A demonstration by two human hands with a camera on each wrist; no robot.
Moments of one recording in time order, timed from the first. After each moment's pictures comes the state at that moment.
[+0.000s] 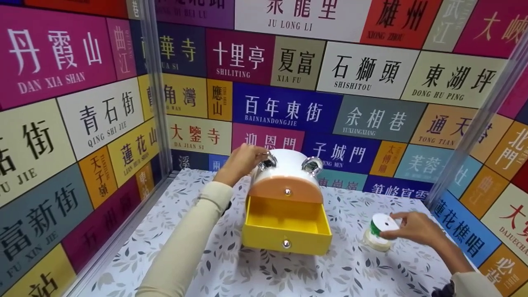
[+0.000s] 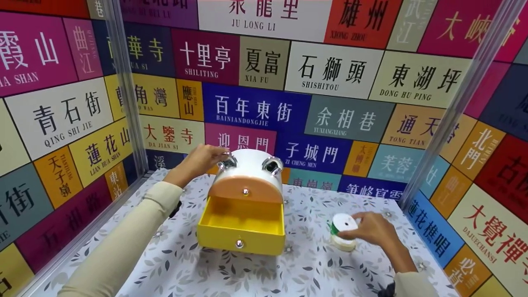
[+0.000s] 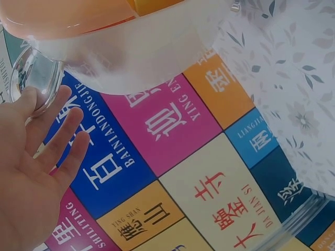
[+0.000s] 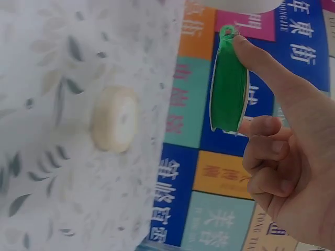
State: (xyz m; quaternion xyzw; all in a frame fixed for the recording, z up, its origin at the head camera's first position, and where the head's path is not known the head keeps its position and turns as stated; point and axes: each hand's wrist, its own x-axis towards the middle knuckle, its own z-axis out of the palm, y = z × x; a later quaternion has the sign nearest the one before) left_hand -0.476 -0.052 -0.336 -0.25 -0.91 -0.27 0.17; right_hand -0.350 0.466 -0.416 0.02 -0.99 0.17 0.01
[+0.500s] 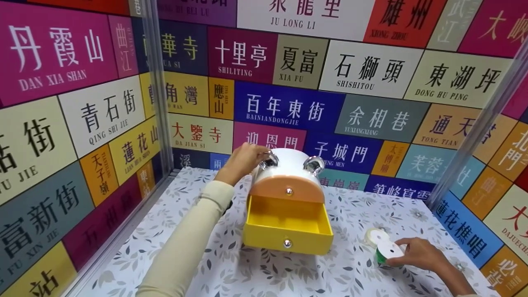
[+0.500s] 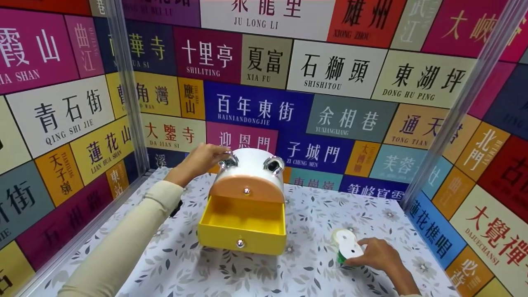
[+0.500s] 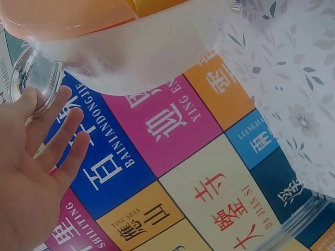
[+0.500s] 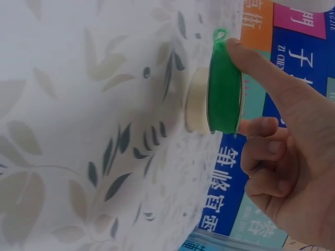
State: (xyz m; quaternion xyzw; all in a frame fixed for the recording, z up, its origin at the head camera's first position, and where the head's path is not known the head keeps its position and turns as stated) left_hand -0.480 -0.051 -0.337 -0.26 -0.92 -0.23 0.19; right_hand -0.337 0.492 -0.482 -0.03 -0.98 0.17 -0.06
